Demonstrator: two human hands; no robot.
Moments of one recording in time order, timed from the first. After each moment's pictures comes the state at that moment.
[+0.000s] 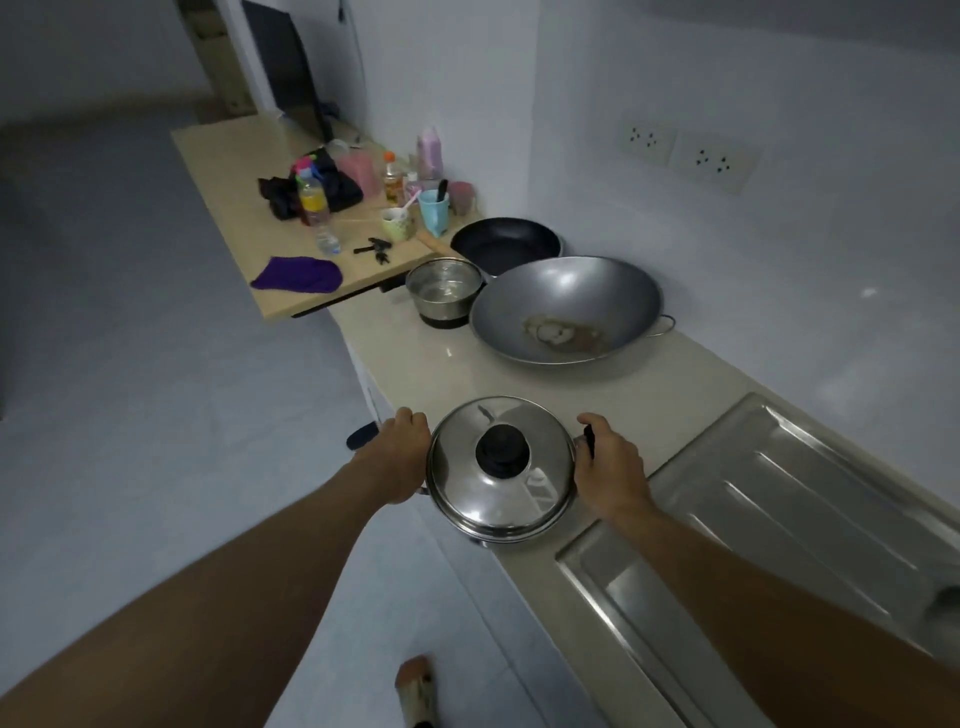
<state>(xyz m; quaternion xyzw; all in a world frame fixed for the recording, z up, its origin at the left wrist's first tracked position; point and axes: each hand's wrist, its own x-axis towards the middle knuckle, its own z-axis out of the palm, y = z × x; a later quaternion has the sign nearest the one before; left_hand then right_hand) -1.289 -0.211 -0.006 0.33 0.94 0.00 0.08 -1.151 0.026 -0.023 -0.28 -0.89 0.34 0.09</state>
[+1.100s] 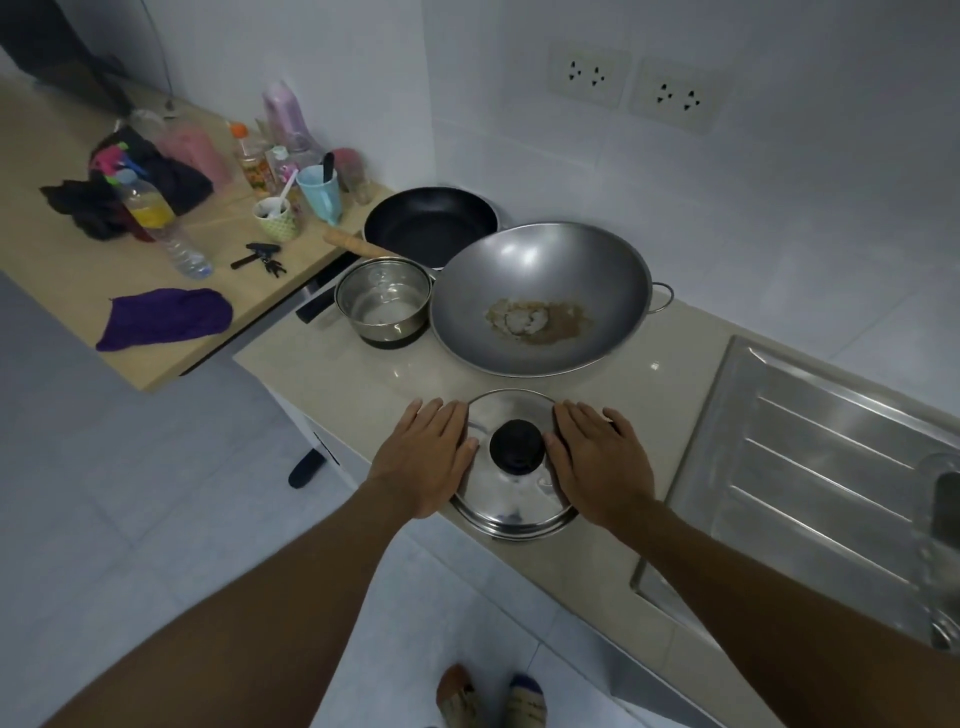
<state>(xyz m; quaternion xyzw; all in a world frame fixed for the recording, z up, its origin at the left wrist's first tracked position) -1.439 -0.172 -0.045 0.56 0.82 0.00 0.09 -1.252 -0.008 -0.052 -0.27 -0.96 0.03 0.05</state>
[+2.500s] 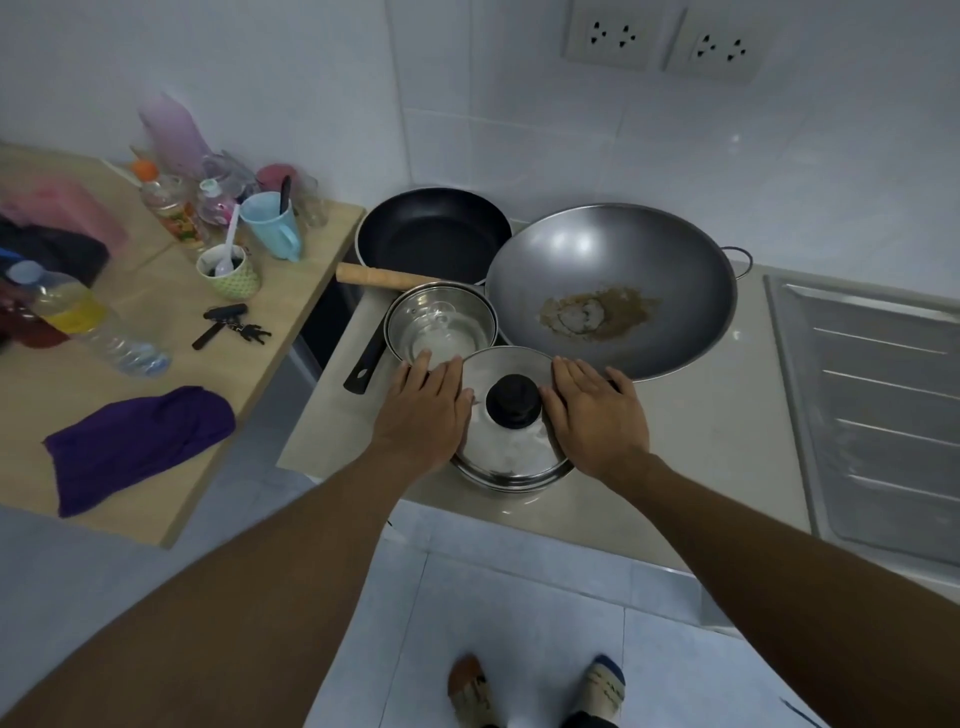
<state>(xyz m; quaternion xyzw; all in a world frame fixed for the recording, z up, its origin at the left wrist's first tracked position) -1.702 -0.165 -0.056 0.65 0.76 0.00 0.05 -1.485 -0.076 -0.058 -0.47 -0.88 0.02 0.04</state>
